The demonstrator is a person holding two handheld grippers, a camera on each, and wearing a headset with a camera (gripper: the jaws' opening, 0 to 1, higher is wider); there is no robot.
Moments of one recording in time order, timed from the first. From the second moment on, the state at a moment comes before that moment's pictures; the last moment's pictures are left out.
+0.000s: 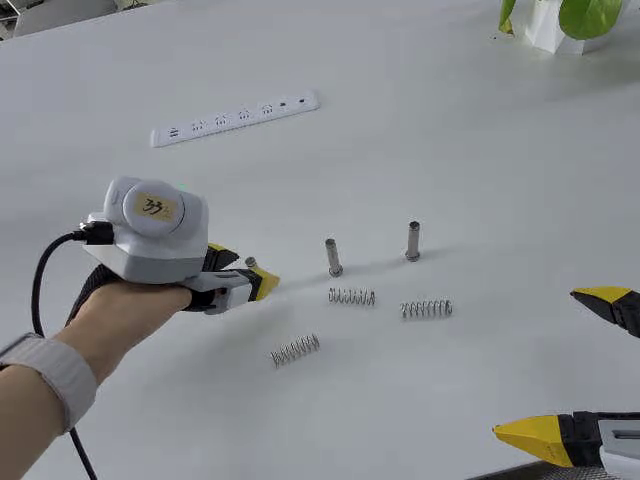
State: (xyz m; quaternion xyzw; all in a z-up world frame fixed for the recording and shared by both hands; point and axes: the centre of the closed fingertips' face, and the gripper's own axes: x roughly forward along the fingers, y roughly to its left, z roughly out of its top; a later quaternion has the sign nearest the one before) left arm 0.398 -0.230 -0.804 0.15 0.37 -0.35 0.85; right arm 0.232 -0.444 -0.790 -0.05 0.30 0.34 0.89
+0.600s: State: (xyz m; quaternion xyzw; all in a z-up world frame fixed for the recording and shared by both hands) left arm 0.388 -0.227 -0.804 0.12 0.35 -0.36 0.86; right arm 0.249 -0.452 -0.783 -0.07 0.30 0.34 0.89
